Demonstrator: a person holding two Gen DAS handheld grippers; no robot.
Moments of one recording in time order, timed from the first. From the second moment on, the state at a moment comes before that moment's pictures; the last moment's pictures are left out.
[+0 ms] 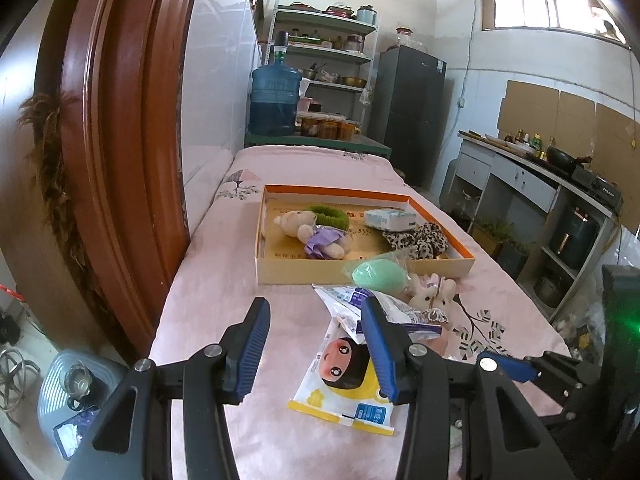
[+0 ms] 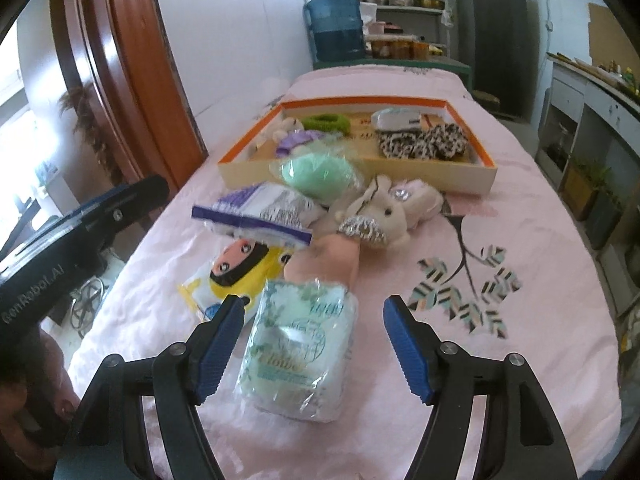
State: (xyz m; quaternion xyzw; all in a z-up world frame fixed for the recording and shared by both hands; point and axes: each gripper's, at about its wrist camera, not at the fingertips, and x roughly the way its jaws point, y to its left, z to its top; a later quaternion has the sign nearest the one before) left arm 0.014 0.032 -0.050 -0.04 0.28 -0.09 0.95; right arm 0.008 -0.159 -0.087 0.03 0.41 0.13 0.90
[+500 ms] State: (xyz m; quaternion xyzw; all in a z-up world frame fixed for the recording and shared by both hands) left arm 0.014 0.035 -0.063 -0.04 0.30 -0.11 0.95; right arm 0.014 -0.153 -0.108 0.01 0.44 0.11 0.89
